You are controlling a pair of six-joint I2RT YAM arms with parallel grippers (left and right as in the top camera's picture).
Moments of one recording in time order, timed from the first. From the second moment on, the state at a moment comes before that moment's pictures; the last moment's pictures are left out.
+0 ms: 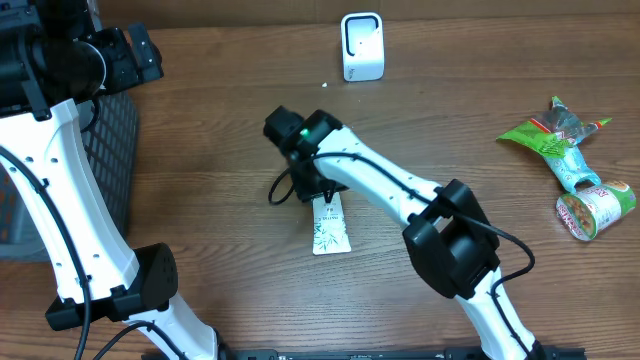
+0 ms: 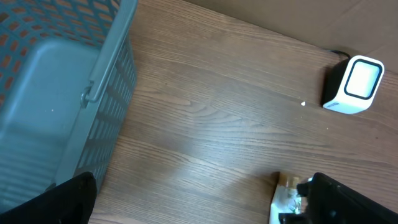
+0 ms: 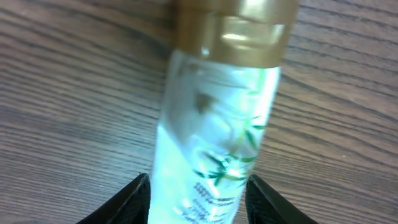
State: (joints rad) left arm 0.21 1.92 2.67 -1.69 0.06 -0.17; right arm 0.80 2.29 1.97 -1.21 0.09 0.50
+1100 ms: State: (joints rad) left arm 0.21 1.92 2.67 -1.69 0.06 -0.17; right arm 0.91 2.29 1.97 -1.17 0.26 0.52
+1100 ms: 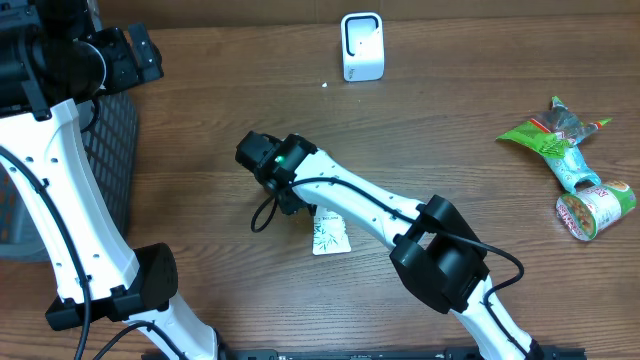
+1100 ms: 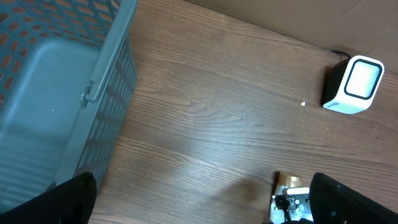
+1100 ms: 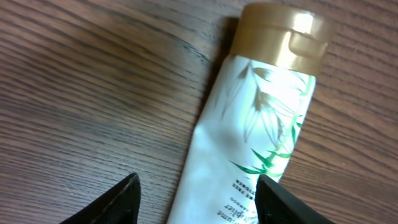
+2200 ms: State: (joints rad) left arm 0.21 1.92 2.67 -1.69 0.06 -0.17; right arm 0.92 2.33 1.88 -1.00 0.38 0.52
